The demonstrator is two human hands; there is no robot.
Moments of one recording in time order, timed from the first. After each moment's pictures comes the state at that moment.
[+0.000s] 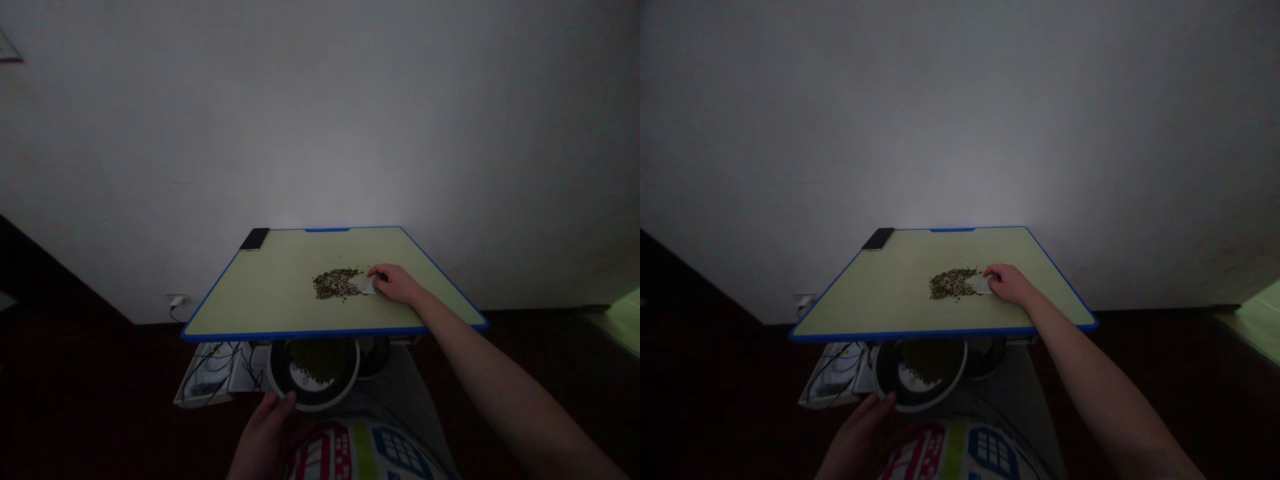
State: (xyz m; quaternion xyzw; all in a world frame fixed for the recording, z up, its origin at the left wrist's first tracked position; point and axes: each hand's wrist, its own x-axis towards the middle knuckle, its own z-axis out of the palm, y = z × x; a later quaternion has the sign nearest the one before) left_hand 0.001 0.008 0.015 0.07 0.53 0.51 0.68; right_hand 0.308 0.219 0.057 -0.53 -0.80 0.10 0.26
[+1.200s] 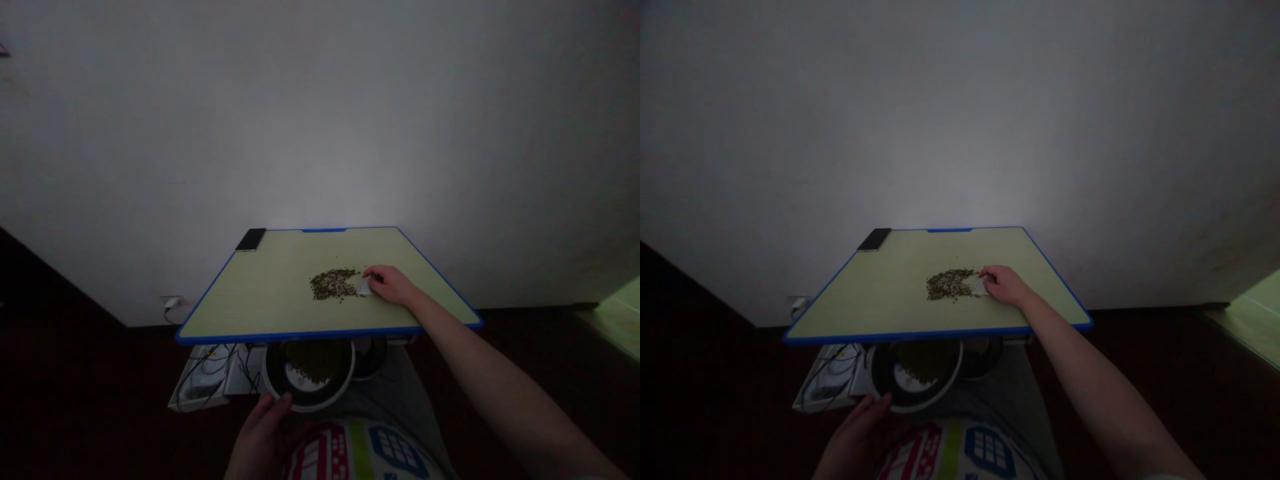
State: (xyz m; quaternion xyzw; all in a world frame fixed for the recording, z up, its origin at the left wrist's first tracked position) left_hand 0.004 0.008 0.012 0.07 0.54 0.53 0.65; right_hand 0.304 0.215 0.057 -0.52 -0.81 0.10 0.26
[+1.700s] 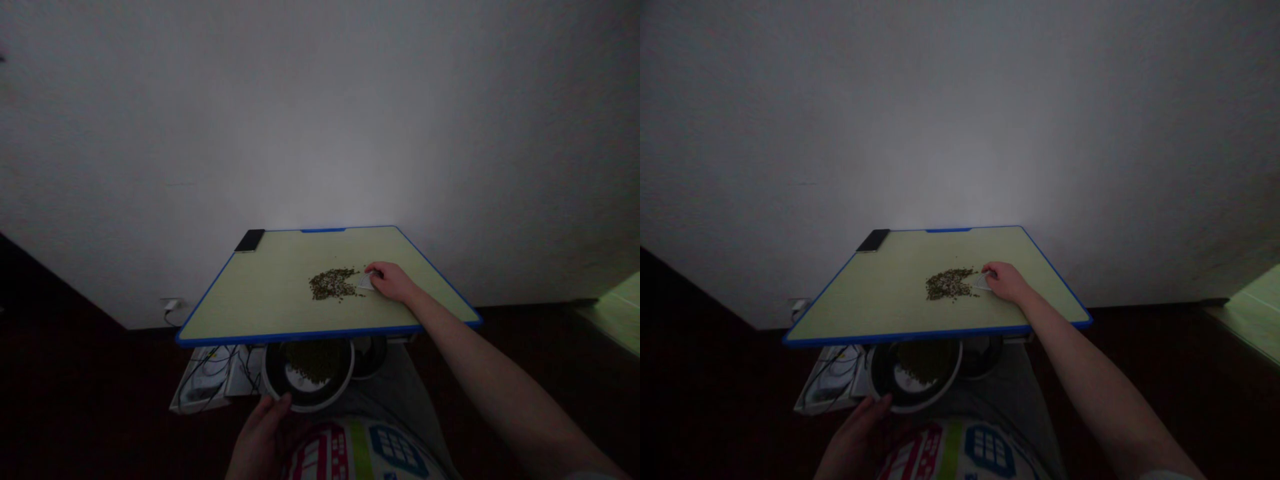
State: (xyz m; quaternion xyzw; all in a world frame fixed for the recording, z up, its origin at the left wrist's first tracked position) left_hand 0.002 0.008 0.008 0.06 0.55 0.54 0.63; right_hand 0.307 0.221 0.053 -0.56 -0.78 0.08 0.28
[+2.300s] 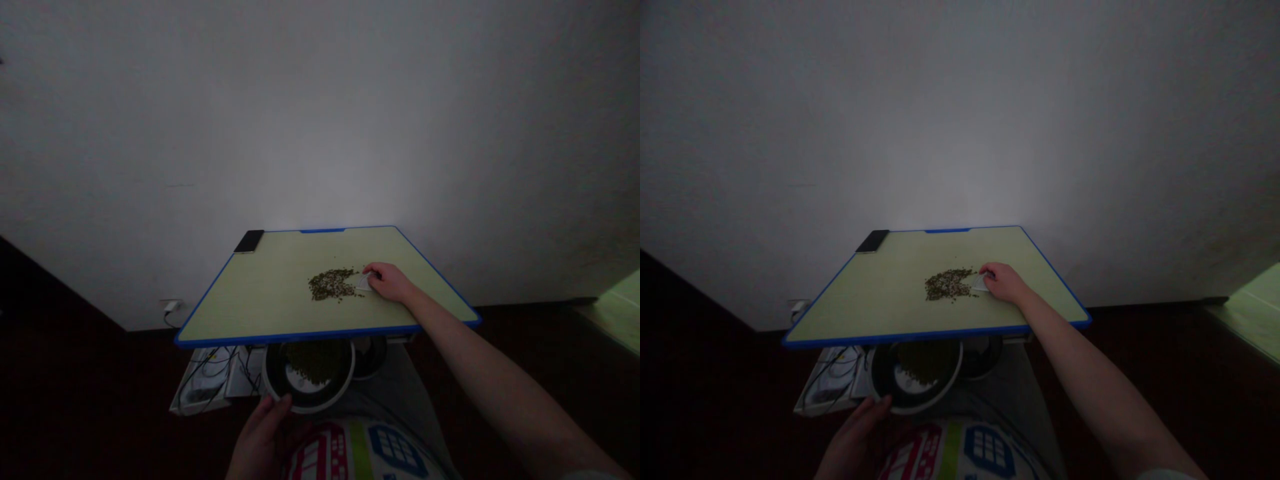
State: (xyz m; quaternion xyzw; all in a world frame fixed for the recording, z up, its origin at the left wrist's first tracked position) left_hand 0.003 0.009 0.012 0.08 0.54 0.53 0.65; right_hand 0.305 0.221 0.053 -0.55 -0.78 0.09 0.27
